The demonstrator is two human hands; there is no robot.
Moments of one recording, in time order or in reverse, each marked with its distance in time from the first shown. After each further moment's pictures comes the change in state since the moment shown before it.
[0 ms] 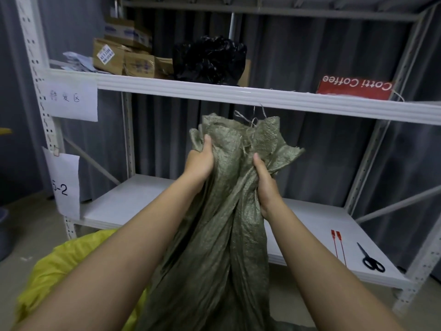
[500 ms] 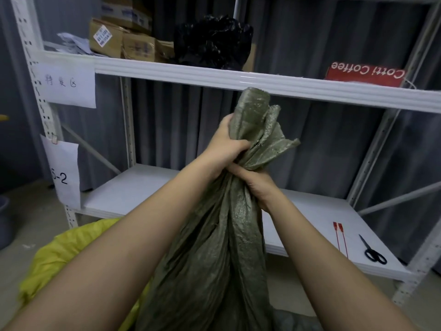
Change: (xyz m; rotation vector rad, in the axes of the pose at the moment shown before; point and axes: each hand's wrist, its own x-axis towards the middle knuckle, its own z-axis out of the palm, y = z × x) left_hand -0.011 0.011 0.018 -0.117 -0.284 0.368; right_hand -0.046 -0.006 0.024 -0.082 -0.276 -0.151
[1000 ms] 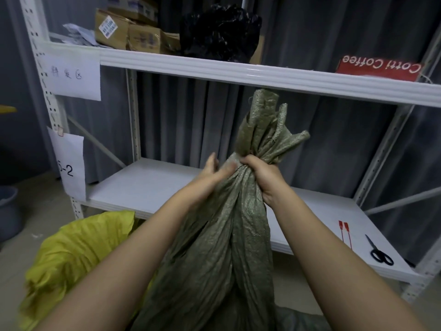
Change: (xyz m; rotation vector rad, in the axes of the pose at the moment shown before) left_hand -0.035 -0.074 -0.031 0.006 -0.156 -0.276; right_hand 0.020 0.006 -0.004 0.008 0.243 0.173
